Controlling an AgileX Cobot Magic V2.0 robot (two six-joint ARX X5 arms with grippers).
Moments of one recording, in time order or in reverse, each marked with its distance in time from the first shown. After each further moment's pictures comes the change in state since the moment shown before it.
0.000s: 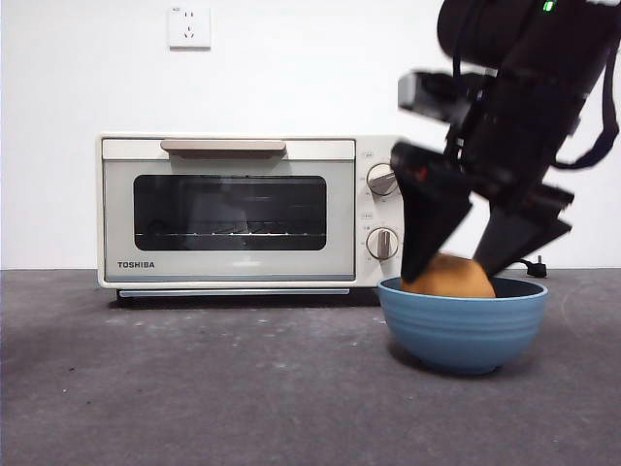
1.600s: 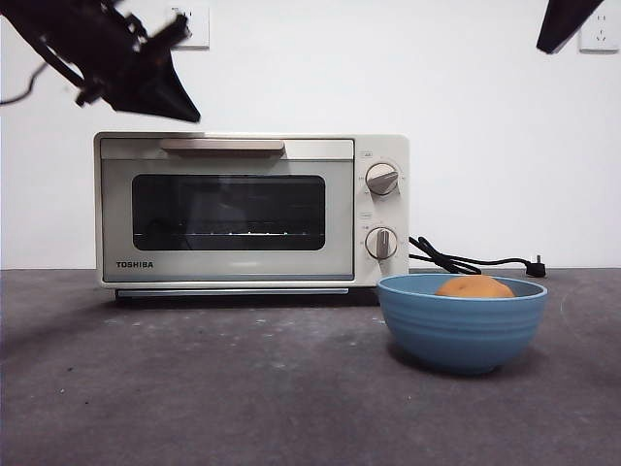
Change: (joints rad) left arm -0.254 1.059 0.317 0.874 -0.341 -0.024; right arm 0.000 -0.633 0.000 -0.445 0.008 0.092
